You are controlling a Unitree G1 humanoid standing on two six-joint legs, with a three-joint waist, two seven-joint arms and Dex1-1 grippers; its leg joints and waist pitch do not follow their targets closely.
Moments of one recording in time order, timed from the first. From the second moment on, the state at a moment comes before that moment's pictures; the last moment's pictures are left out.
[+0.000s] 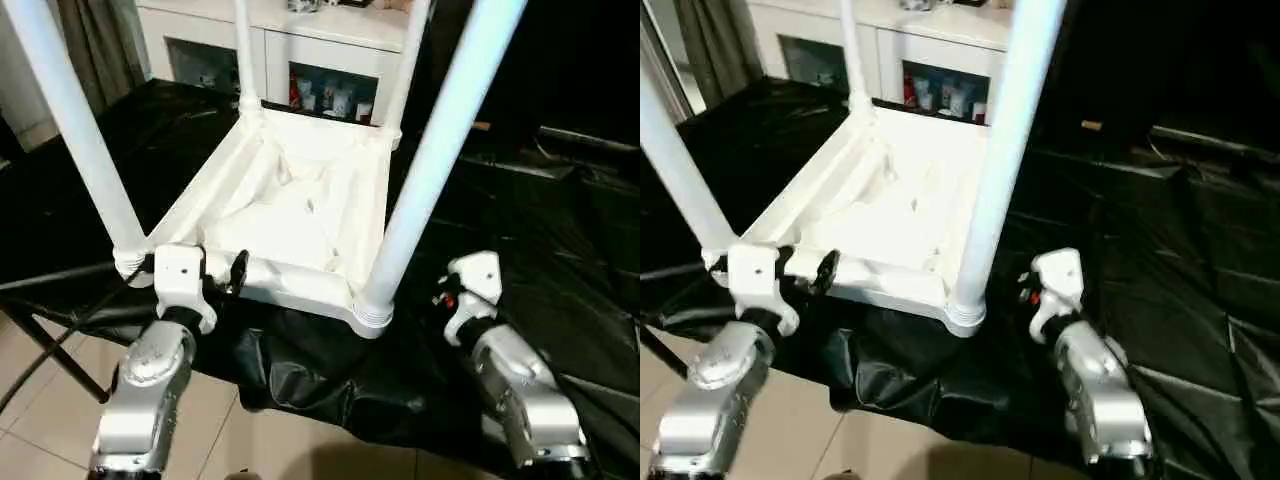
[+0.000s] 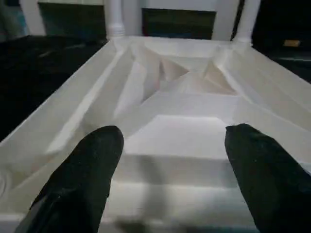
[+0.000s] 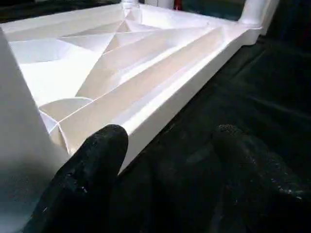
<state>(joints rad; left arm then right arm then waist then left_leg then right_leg) -0.10 0.18 0.05 -0.01 -0.14 0.17 -0.19 -0.12 -0.15 -0.01 0.13 0.11 0.15 0.39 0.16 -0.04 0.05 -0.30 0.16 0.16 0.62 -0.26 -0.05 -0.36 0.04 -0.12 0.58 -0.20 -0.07</state>
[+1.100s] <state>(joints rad) -0.11 0.15 0.06 -0.01 -0.20 0.17 -0.23 -0.12 -0.18 -0.02 0.09 0.12 0.18 0.37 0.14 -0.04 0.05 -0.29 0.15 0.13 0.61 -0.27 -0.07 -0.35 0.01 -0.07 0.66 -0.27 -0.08</state>
